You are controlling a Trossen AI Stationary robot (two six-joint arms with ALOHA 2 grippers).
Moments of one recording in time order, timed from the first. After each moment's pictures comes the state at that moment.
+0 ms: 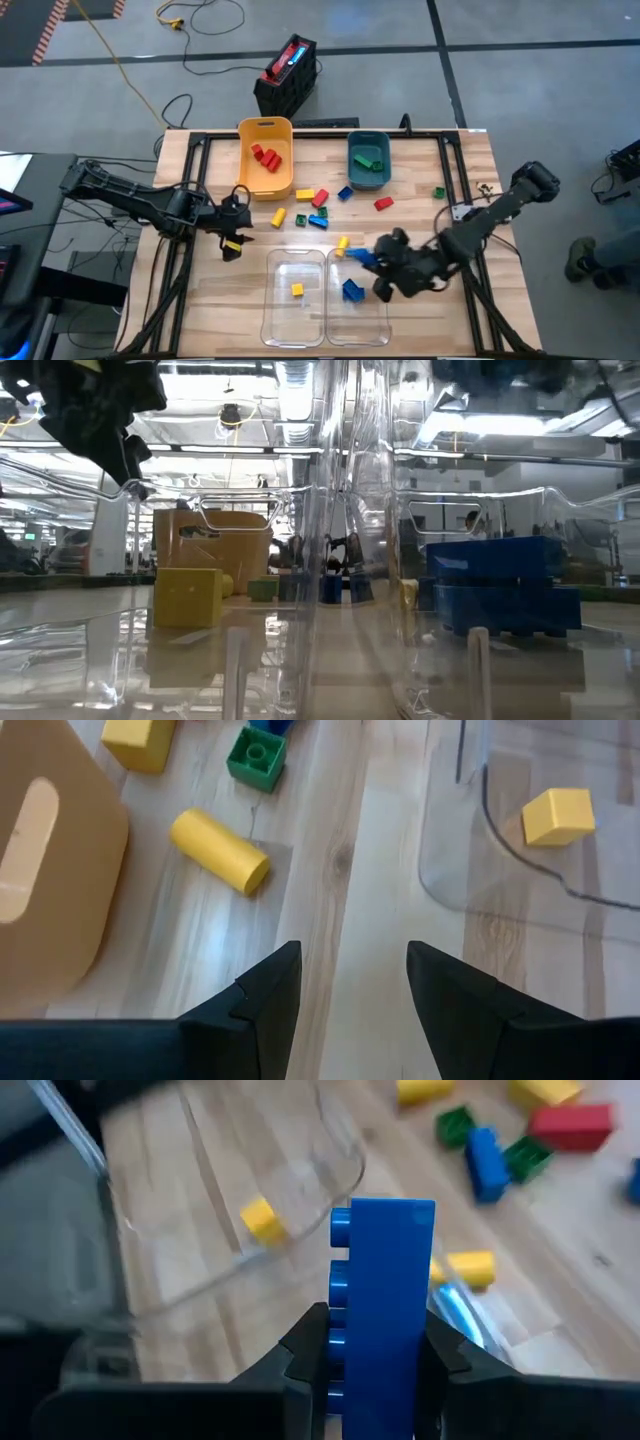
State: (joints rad) left arm -0.23 0.92 0.70 -0.70 -0.19 -0.36; right arm 0.59 1.46 1.16 -0.61 0.51 0.94
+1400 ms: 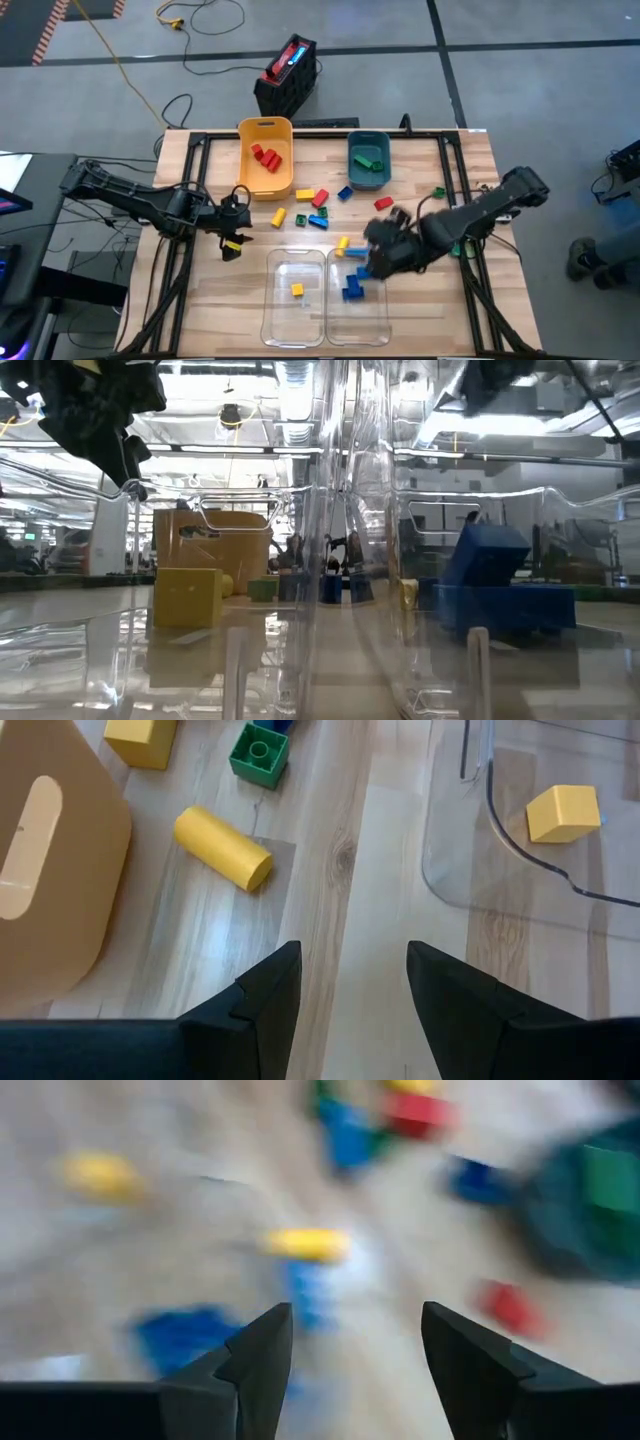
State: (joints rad) left arm -0.23 0.92 0.70 -0.70 -0.19 -0.36; right arm 0.45 1.55 1.45 -1.17 0.49 0.86
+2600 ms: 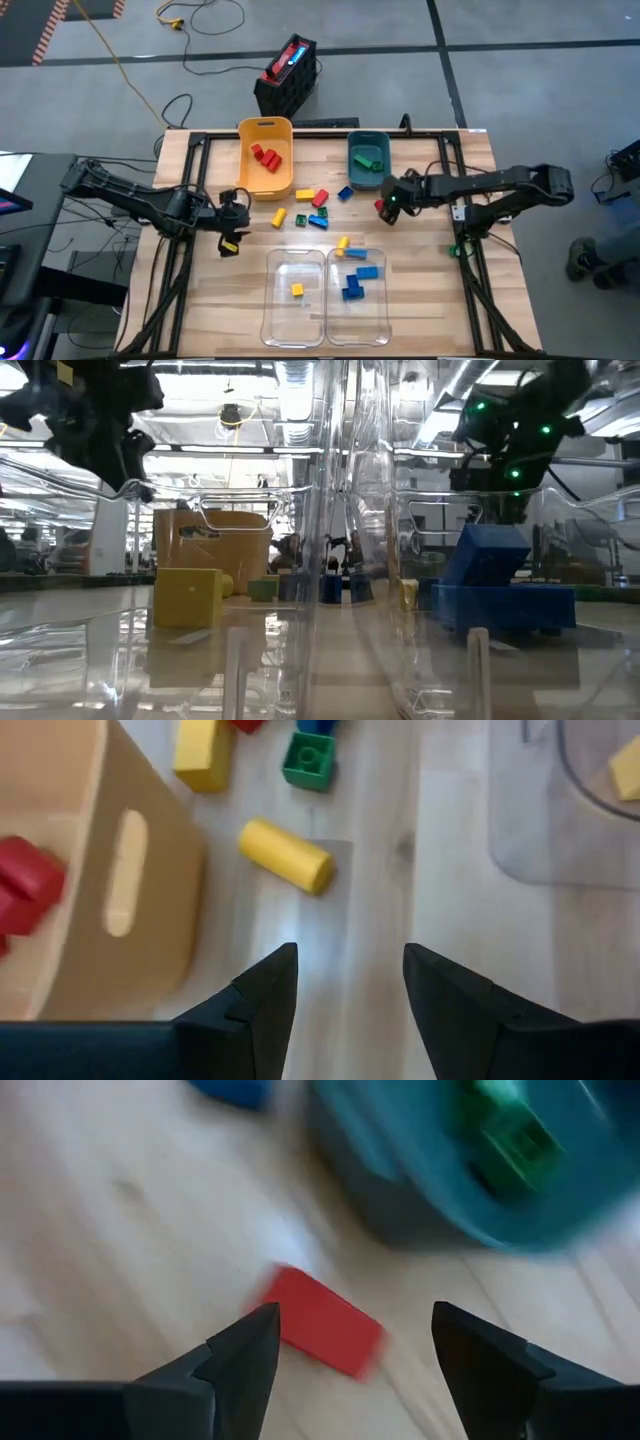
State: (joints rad) left arm -0.25 0.92 0.70 -0.75 -0.35 -0.21; right arm -0.14 1.28 0.62 -0.44 0.36 0.31
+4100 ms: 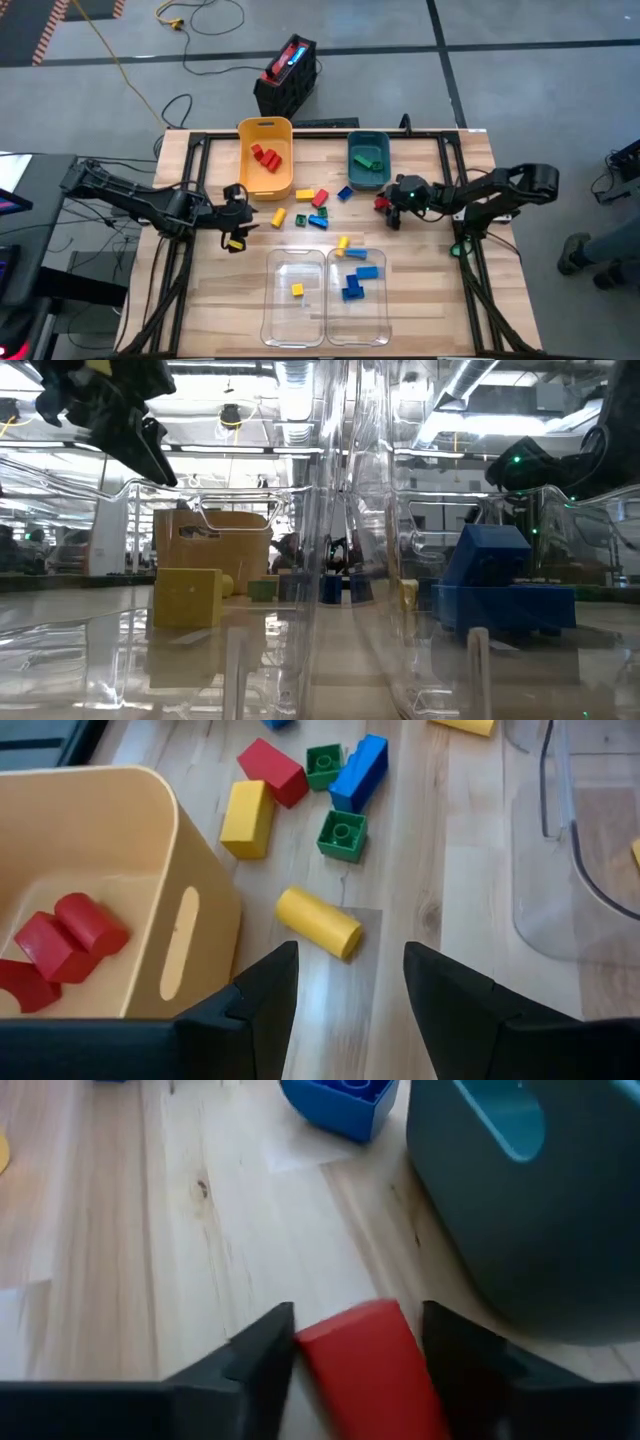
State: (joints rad) left arm -0.24 0.92 0.70 -0.62 -0.44 -0.18; right arm -0.36 1.42 0.17 0.55 -0.02 -0.06
